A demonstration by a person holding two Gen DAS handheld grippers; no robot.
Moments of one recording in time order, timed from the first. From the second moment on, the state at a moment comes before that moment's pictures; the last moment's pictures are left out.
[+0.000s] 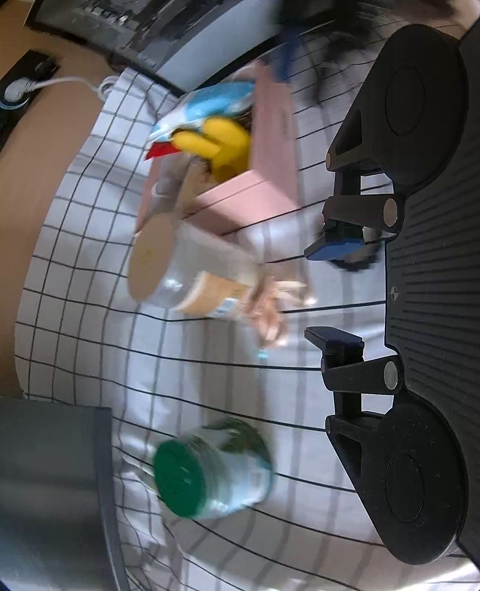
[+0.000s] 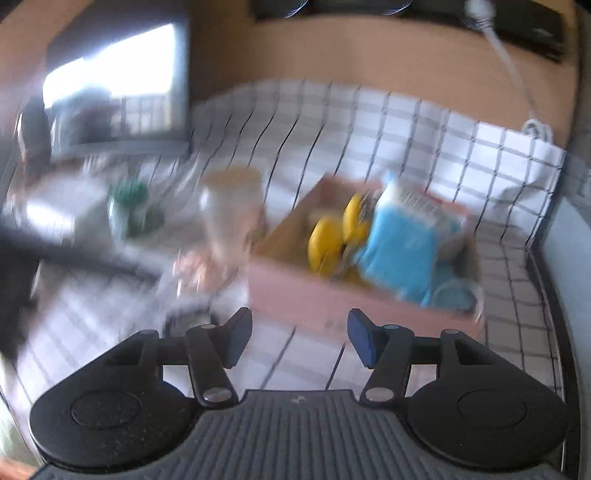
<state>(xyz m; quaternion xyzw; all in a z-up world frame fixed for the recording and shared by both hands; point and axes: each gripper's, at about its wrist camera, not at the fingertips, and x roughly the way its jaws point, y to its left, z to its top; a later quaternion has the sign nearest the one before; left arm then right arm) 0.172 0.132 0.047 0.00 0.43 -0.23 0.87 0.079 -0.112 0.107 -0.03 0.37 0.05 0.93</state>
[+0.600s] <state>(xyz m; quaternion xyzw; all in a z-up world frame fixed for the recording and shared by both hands) 0.225 0.096 0.021 0.02 0.47 -0.18 0.86 0.069 -0.091 0.063 -0.03 0.44 0.05 0.89</state>
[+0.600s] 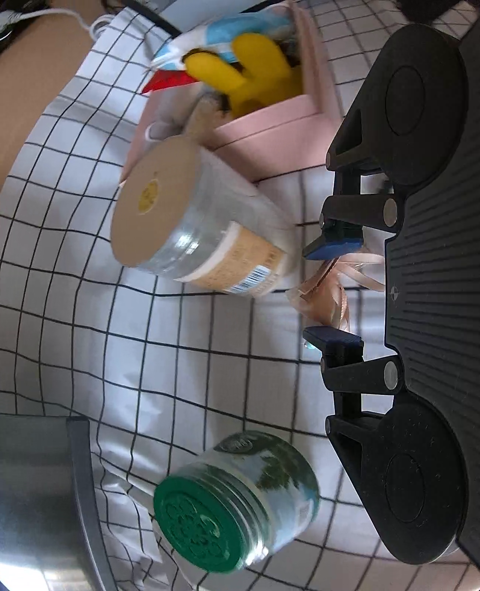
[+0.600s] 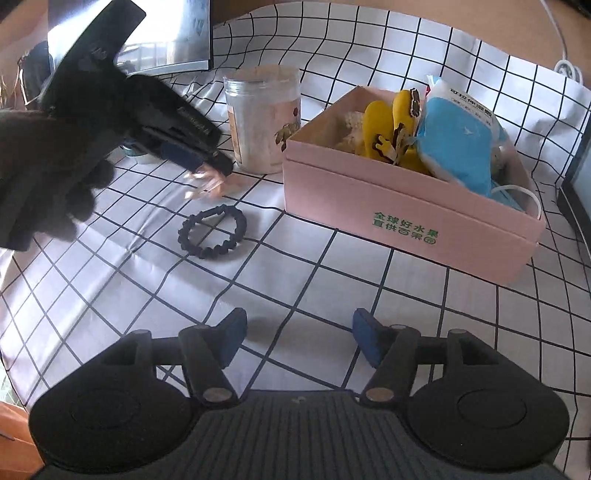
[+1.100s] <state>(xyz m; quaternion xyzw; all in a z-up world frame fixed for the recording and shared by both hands) 0.174 0.148 0.029 -0.05 0.47 -0.18 0.86 0.064 -0.083 0.055 -0.03 0.42 0.06 0.90</state>
